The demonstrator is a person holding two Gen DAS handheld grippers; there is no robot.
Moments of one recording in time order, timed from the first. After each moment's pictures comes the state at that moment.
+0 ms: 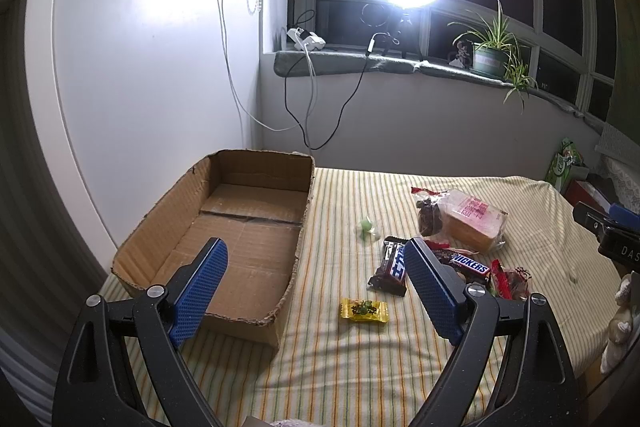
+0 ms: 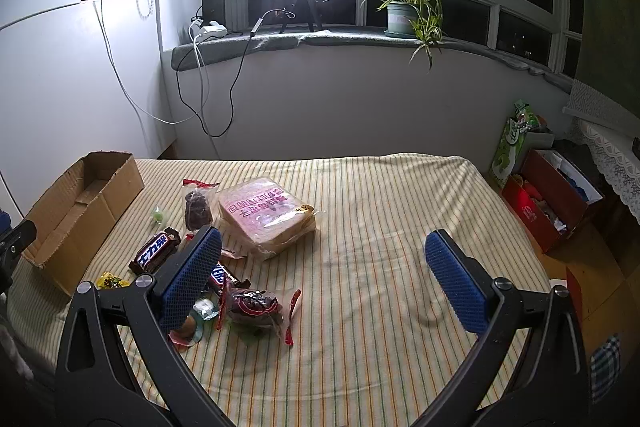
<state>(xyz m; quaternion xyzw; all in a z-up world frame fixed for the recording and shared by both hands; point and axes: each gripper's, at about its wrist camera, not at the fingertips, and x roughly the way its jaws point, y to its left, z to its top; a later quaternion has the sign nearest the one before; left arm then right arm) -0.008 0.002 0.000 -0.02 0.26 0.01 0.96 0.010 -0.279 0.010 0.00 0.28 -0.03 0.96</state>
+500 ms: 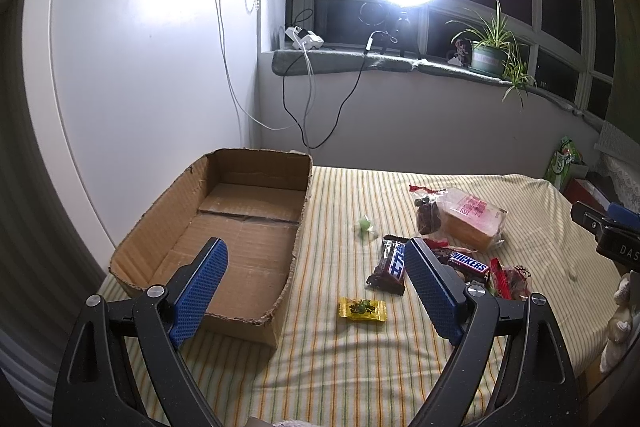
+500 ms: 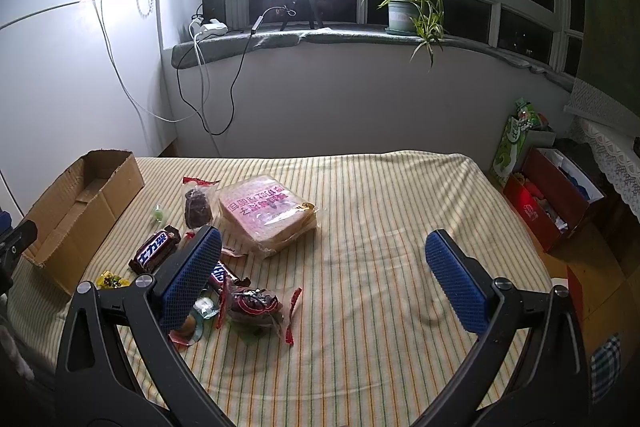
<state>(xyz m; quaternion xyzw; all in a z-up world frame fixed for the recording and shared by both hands) -0.007 0.000 -0.001 -0.02 0.26 0.01 0.96 0.010 -0.278 0.008 0.00 0.28 -0.03 0.96</state>
